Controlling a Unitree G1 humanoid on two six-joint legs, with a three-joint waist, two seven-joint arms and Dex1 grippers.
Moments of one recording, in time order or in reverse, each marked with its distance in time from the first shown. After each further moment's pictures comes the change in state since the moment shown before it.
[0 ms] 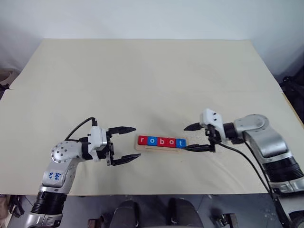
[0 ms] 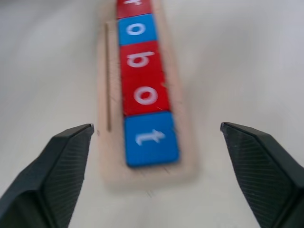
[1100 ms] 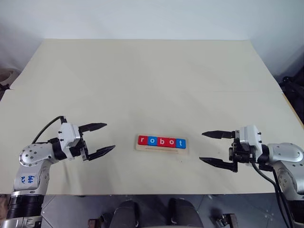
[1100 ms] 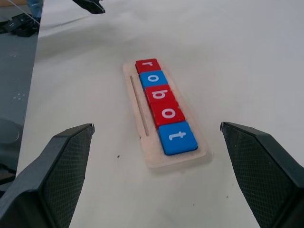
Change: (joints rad) left arm 0.049 0.121 0.197 0.143 0.010 -0.044 0.009; right arm 0.450 0.008 -0.329 -0.198 0.287 -0.291 -0.029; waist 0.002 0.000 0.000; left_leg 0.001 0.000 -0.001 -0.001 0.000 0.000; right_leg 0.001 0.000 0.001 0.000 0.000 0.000
